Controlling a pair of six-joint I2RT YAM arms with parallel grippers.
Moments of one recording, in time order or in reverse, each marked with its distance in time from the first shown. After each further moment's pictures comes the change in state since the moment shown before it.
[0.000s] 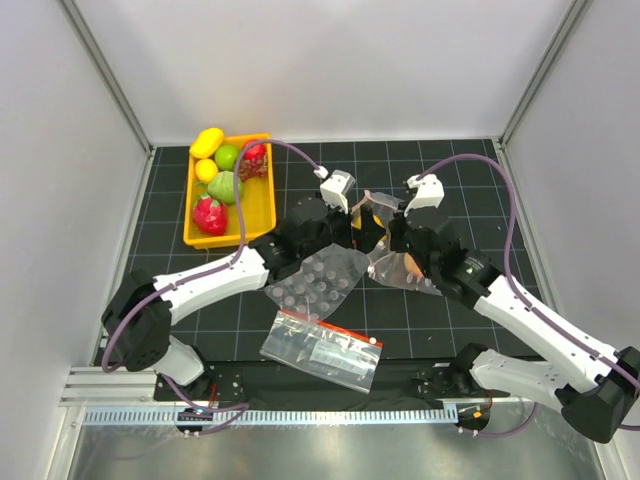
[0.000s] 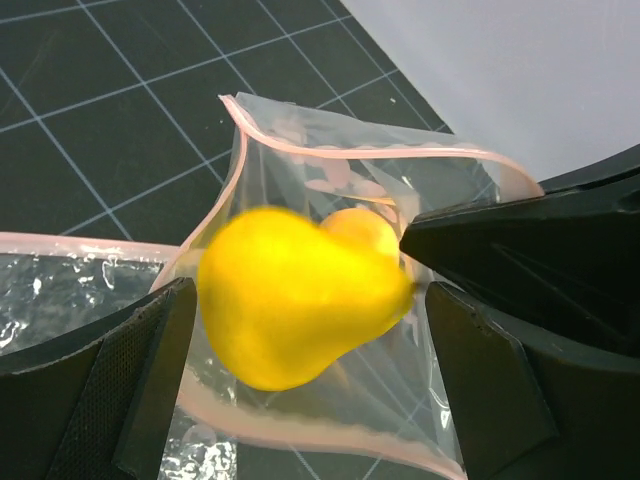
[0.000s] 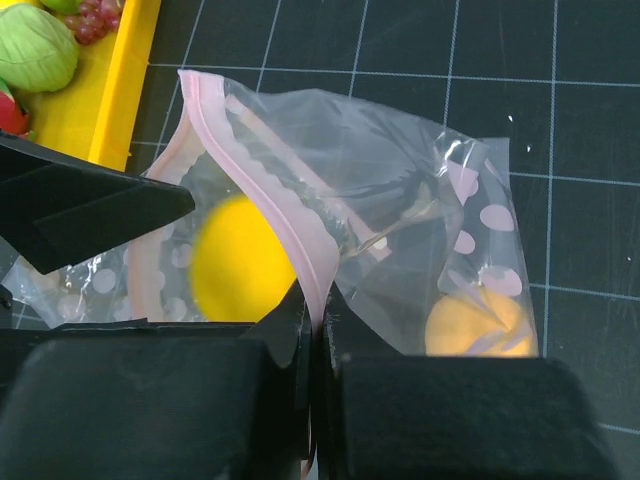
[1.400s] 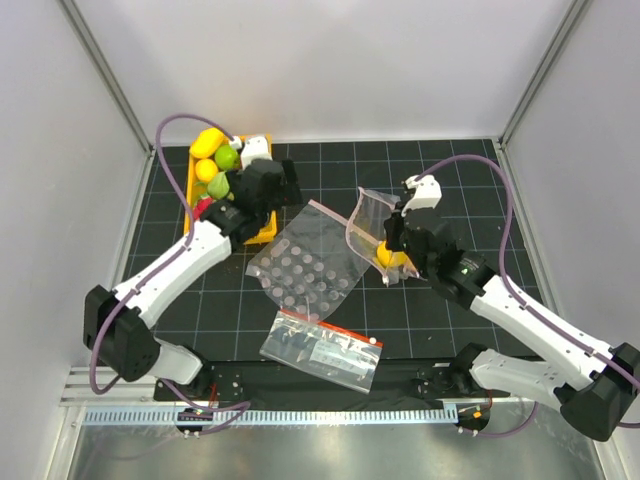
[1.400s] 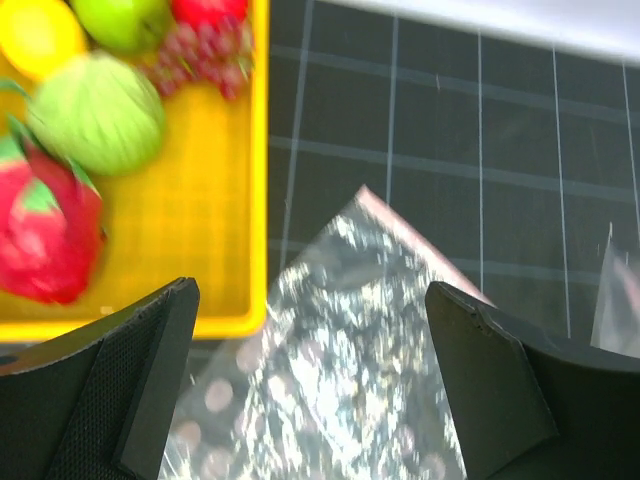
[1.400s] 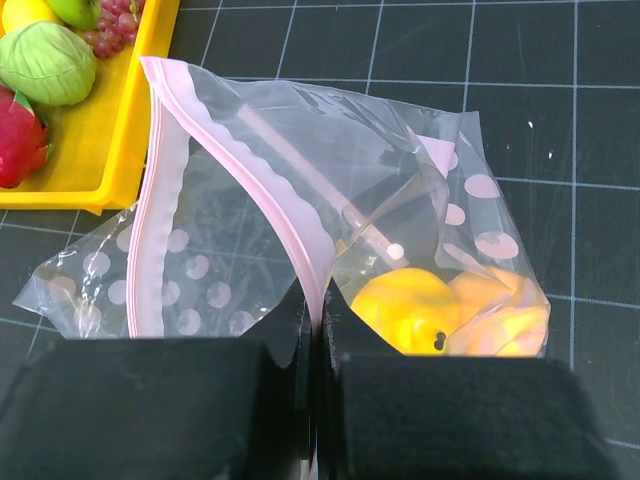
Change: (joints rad) left arm 0.285 -0.105 0.137 -0.558 -0.477 -0.079; right arm 0.004 0.010 -0.034 0.082 -0.012 0.018
